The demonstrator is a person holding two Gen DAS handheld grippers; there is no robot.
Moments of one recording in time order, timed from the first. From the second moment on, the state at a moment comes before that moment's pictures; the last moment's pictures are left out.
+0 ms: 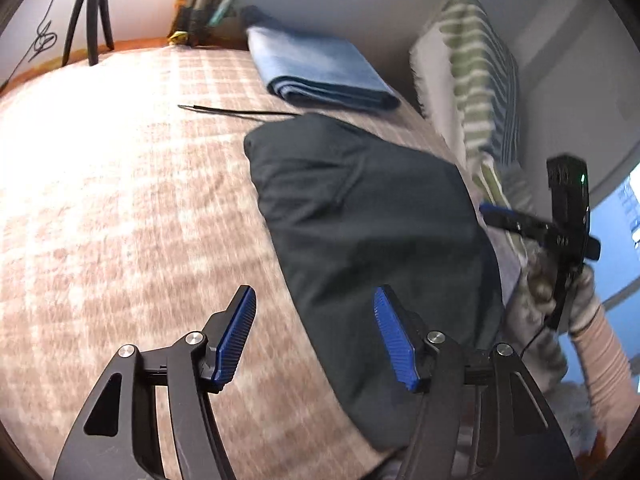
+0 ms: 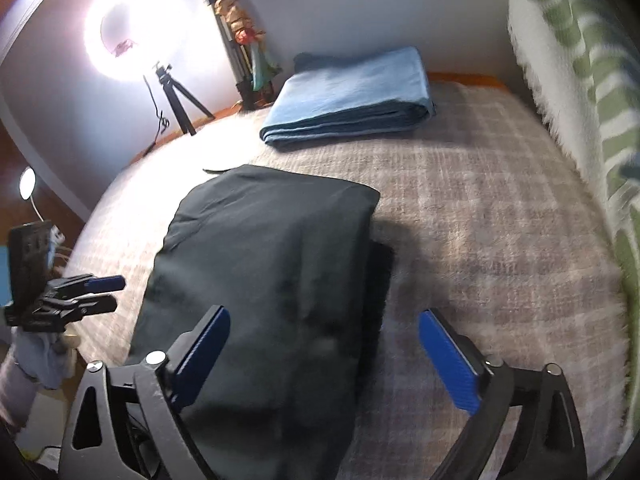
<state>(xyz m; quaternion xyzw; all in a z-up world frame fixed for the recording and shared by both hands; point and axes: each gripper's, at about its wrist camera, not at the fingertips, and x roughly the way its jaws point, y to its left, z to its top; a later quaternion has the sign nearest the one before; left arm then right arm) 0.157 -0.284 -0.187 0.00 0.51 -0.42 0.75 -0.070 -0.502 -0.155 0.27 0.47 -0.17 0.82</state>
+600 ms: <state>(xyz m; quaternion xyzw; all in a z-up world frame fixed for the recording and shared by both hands) 0.186 -0.317 -0.220 -0.04 0.53 -0.43 0.74 -0.067 -0.535 -0.205 0.37 0.44 -0.05 0.81</state>
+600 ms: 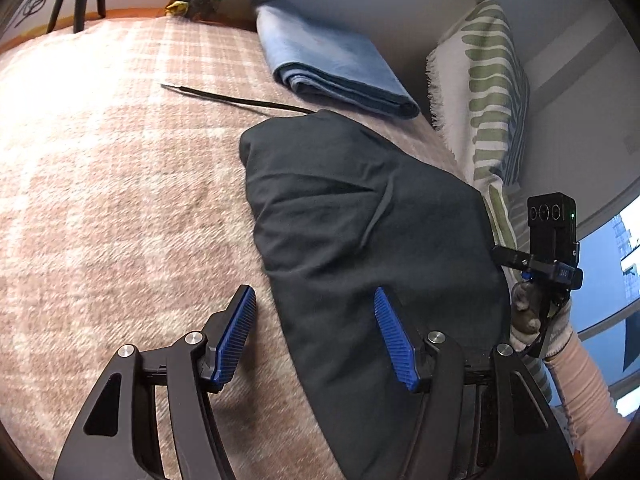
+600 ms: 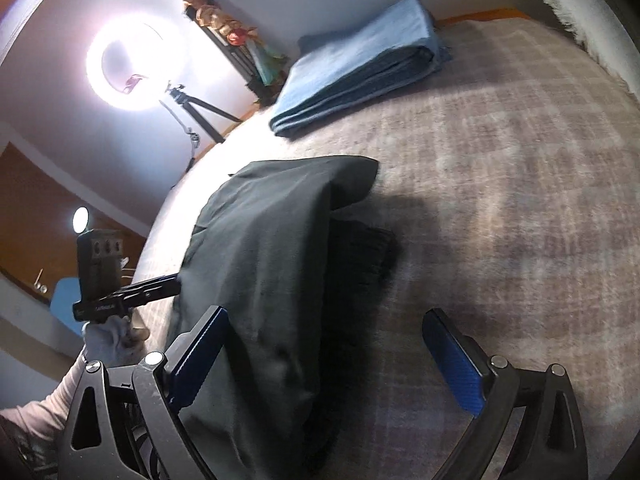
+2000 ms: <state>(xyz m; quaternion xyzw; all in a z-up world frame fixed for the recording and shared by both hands) 0.212 -0.378 -0.098 0.02 0.36 -0.46 0.81 0.006 -0.524 -0.081 0.24 0.39 -0.13 0.88</state>
